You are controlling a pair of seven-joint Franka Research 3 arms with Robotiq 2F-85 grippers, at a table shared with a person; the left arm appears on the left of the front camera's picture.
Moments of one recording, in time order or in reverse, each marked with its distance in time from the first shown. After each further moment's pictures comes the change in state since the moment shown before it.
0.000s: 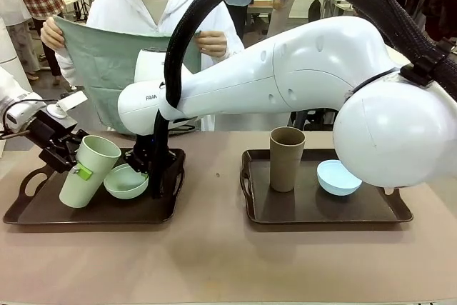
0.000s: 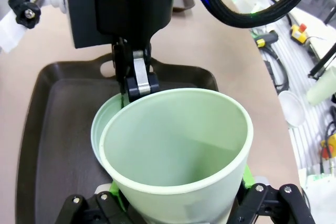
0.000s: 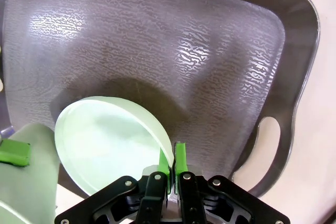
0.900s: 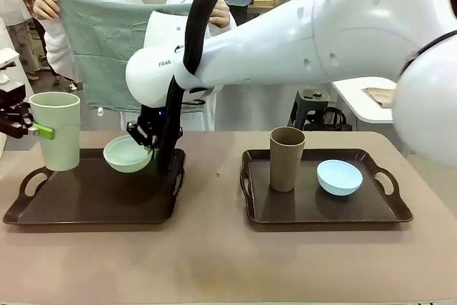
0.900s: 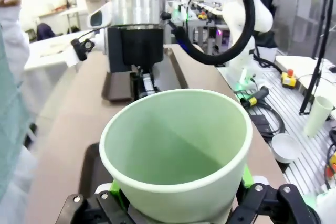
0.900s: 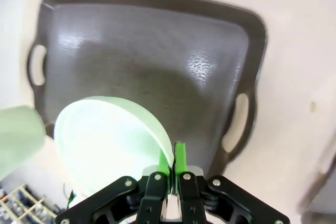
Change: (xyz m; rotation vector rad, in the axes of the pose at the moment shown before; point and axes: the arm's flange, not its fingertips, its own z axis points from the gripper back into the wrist) left arm -0.002 -0.022 0.096 0.036 -0.396 -0.226; right arm -0.022 -0.006 0.094 0.057 -0.117 -0.005
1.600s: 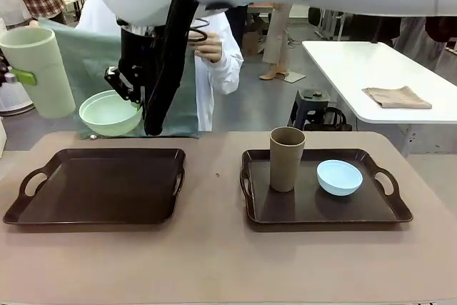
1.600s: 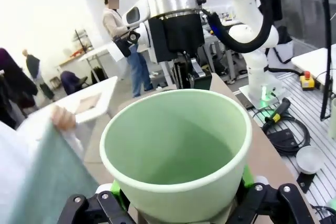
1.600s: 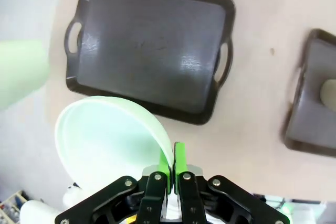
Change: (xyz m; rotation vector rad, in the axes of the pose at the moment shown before) left arm 0.132 -0.036 0.026 0.092 -0.059 -0.287; right arm -0.077 0.043 0.162 -0.070 -0.058 -0.018
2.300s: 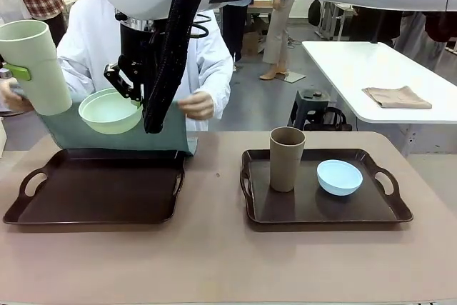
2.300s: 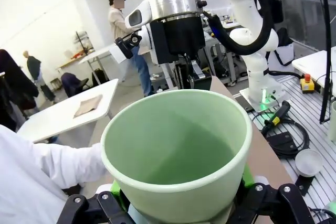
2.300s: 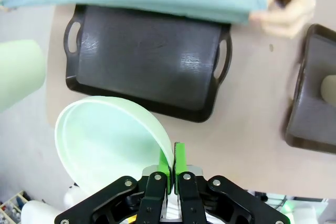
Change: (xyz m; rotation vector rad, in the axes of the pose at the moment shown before) left arm -0.003 -0.001 0.001 -0.003 -0.007 0.018; right arm -0.001 0.000 -0.001 0.002 0.007 -0.007
